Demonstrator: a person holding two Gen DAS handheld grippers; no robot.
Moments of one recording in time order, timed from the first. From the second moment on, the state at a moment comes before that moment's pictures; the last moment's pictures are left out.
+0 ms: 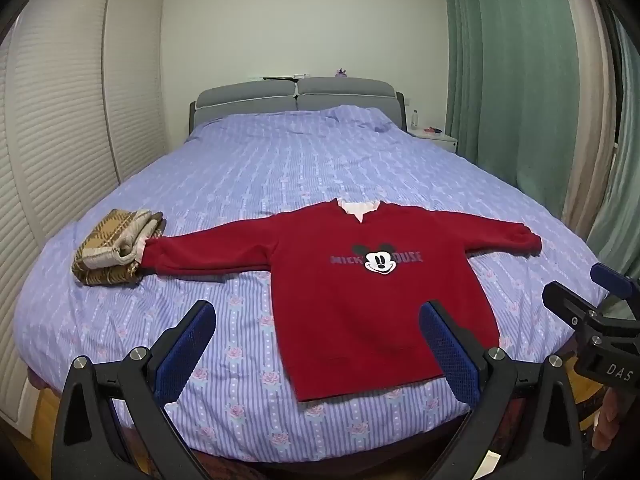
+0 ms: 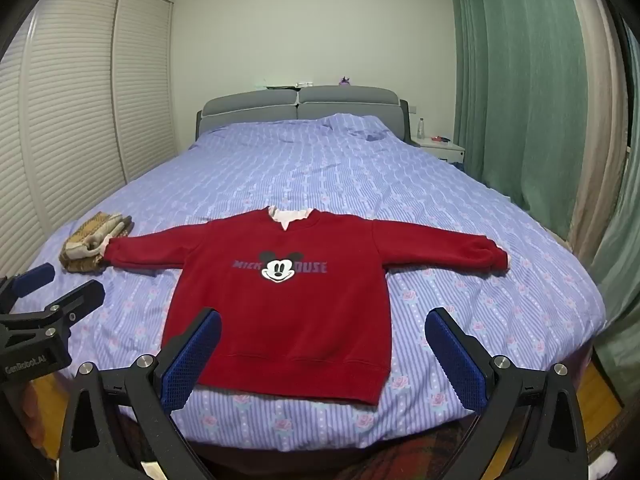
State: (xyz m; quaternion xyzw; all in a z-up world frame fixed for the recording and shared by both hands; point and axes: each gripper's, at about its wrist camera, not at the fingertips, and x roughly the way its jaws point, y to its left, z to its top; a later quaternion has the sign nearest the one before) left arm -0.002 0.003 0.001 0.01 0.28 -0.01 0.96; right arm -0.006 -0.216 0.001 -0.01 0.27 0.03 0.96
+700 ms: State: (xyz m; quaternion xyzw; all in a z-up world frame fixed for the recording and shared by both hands) left arm -0.001 0.006 0.002 0.00 0.28 -0.01 0.96; right arm -0.007 -0.215 0.002 -0.01 0.27 0.03 0.96
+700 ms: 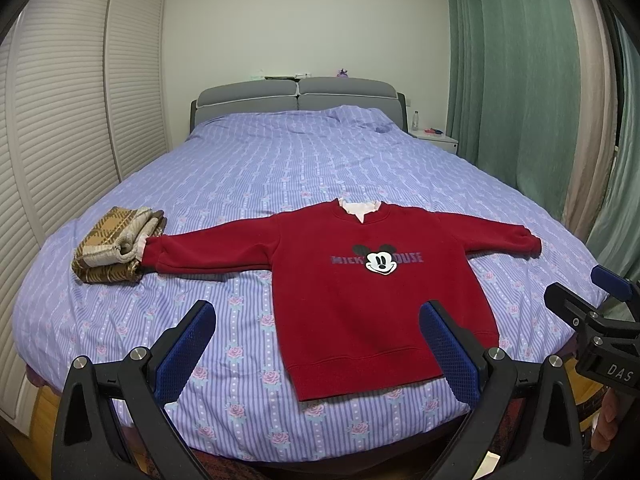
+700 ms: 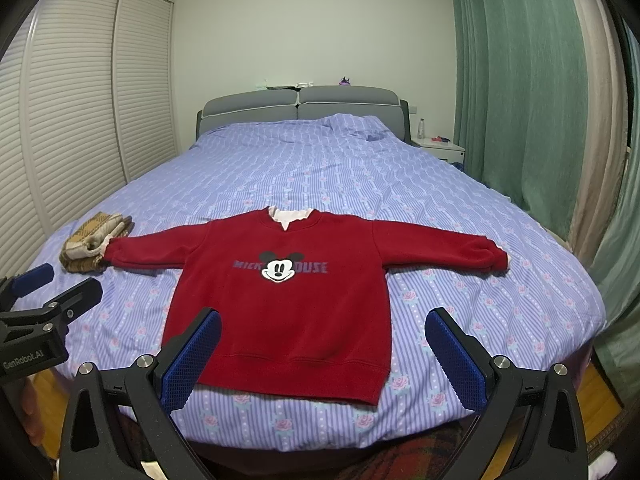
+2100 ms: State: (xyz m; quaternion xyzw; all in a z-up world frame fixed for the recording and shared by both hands) left arm -0.003 0.008 0.005 0.00 0.27 -0.01 0.96; right arm -0.008 -0.214 0.003 -0.01 0.27 0.03 0.96
